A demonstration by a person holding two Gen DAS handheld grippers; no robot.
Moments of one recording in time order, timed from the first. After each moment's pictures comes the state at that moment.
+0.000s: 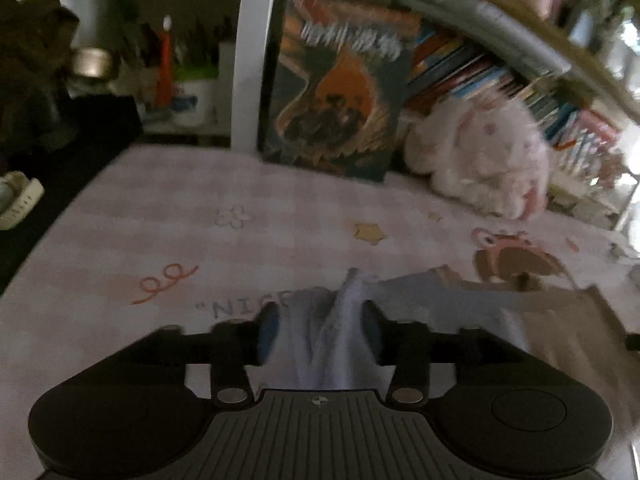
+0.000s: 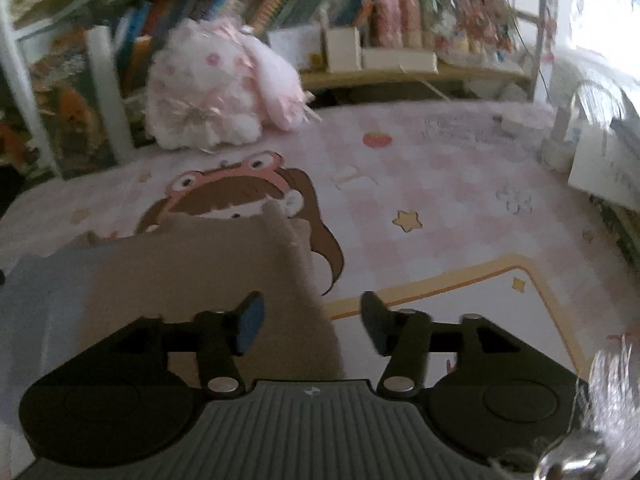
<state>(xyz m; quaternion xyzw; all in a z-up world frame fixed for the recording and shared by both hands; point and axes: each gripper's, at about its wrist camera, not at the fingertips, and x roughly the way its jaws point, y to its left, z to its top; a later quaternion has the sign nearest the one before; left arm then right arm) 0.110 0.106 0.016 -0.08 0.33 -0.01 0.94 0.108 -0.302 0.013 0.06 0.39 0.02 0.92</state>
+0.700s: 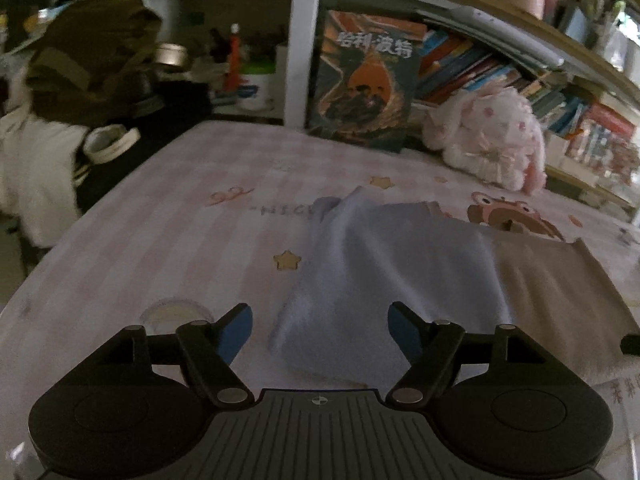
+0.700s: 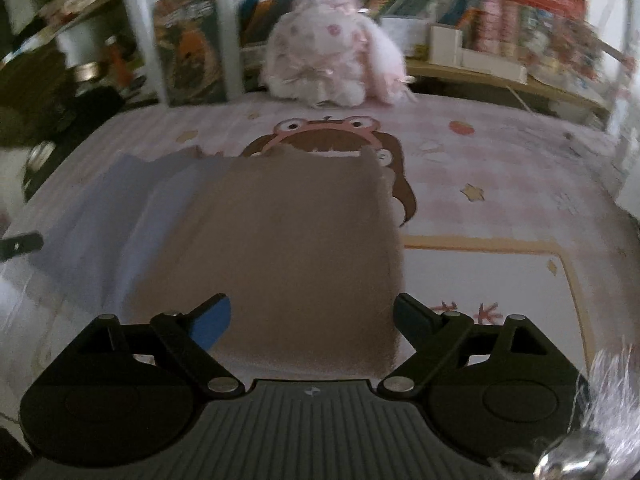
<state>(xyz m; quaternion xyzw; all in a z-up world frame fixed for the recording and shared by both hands) -0.002 0.046 0.017 -0.09 0.35 0.11 0.93 0.052 -0.293 0.019 -0.02 0.41 0.18 0.90</state>
